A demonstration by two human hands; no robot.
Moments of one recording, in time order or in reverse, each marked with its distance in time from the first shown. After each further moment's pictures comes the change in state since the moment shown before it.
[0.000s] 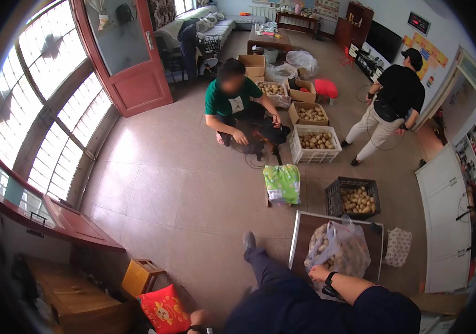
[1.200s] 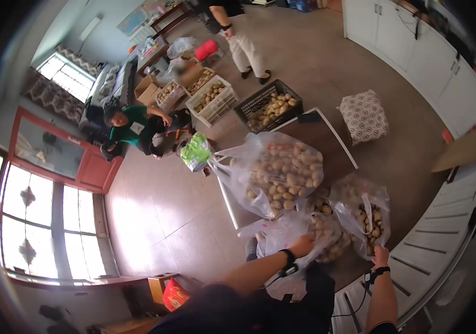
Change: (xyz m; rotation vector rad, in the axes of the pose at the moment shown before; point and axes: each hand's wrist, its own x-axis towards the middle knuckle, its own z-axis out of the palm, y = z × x) left_hand -0.048 0.073 0.770 1.100 -0.703 0.669; right_hand -0.216 0.756 0.089 1.505 0.783 0.467
